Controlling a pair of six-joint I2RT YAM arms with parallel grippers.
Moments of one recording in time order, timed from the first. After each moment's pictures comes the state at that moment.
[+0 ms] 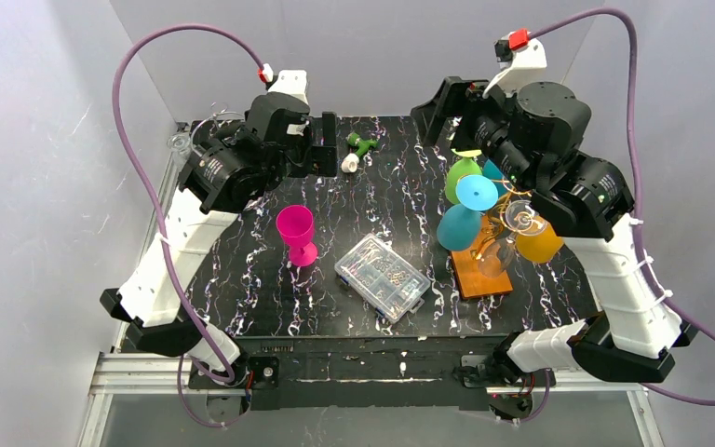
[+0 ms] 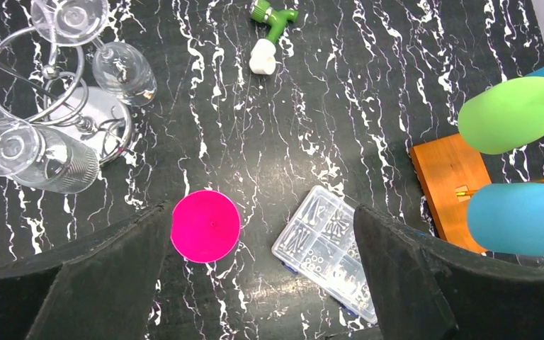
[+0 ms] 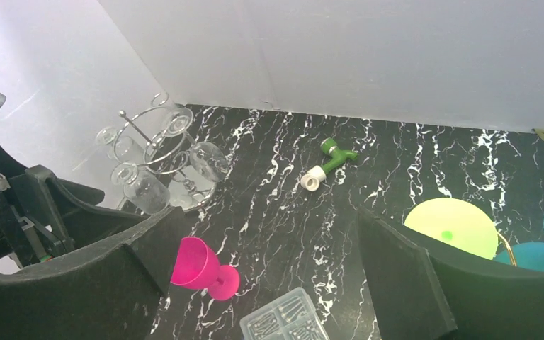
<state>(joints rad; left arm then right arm) -0.76 1.51 2.13 -1.23 -0.48 -0.39 0.79 1.32 2.04 -0.81 0.34 0.32</state>
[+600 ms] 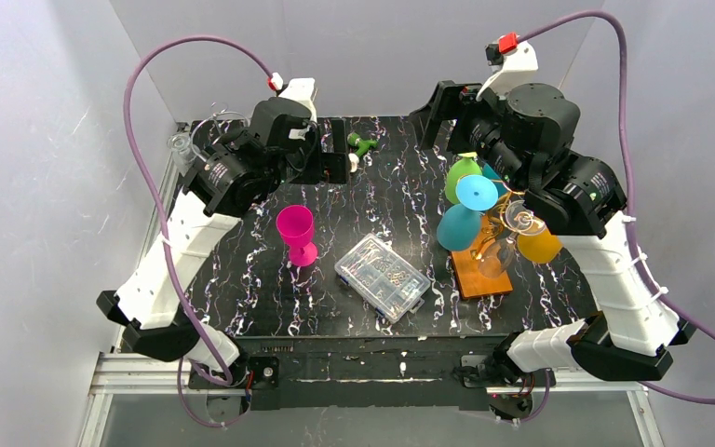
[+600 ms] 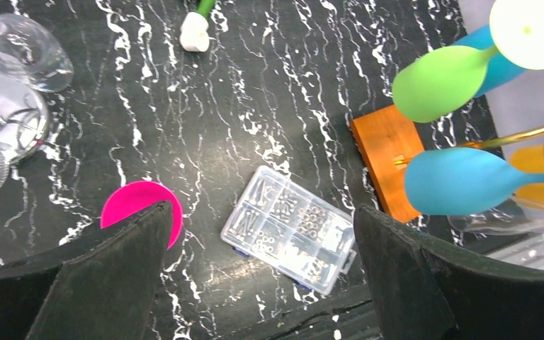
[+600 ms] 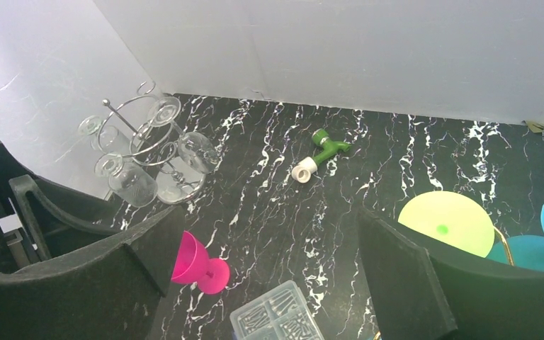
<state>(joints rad) -0.76 1.48 2.04 -1.15 -0.31 -0.45 0.79 1.32 2.01 -0.81 0.35 0.31</state>
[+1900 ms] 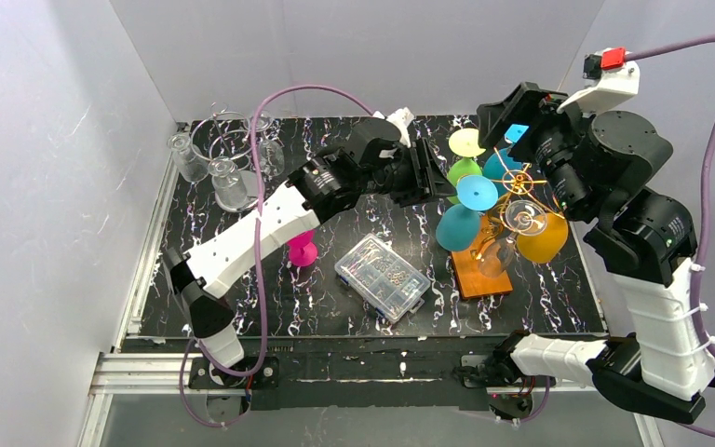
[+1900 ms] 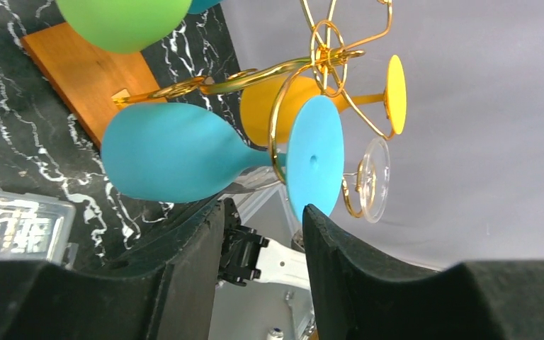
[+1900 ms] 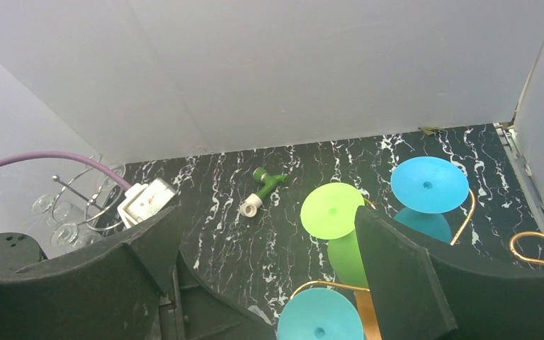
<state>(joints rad) -0.95 1.69 1.87 -0.62 0.16 -0.98 0.75 1.14 1.98 -0.85 0.56 0.31</state>
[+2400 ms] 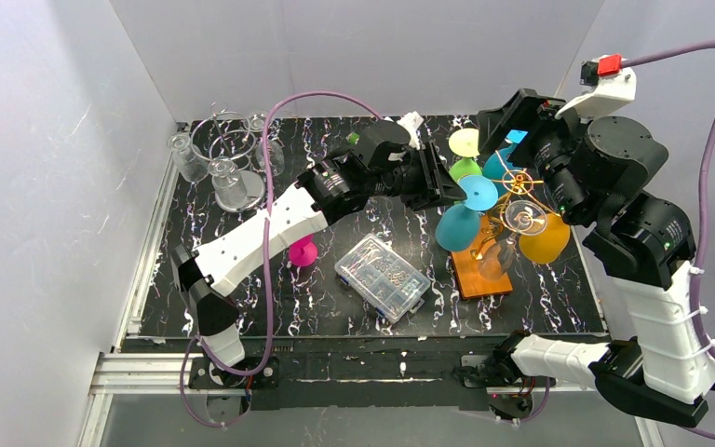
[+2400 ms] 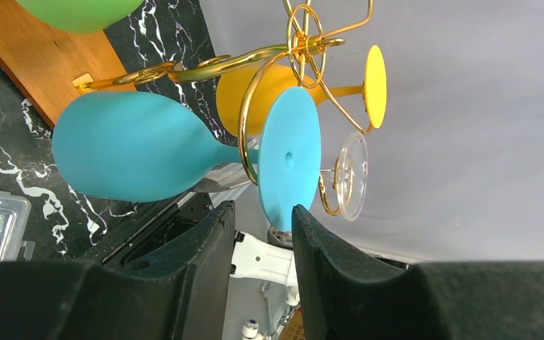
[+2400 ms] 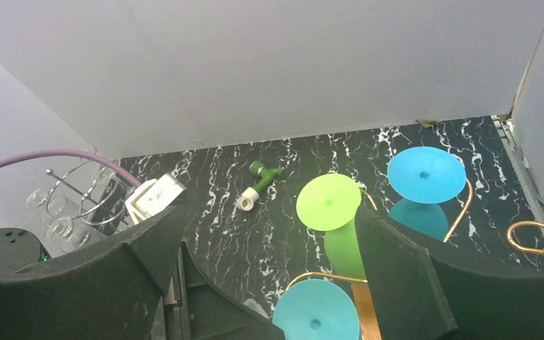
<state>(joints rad) -0.98 1.73 1.89 -0.58 0.19 -1.06 0.75 1.12 1.94 -0.85 0.56 0.32</state>
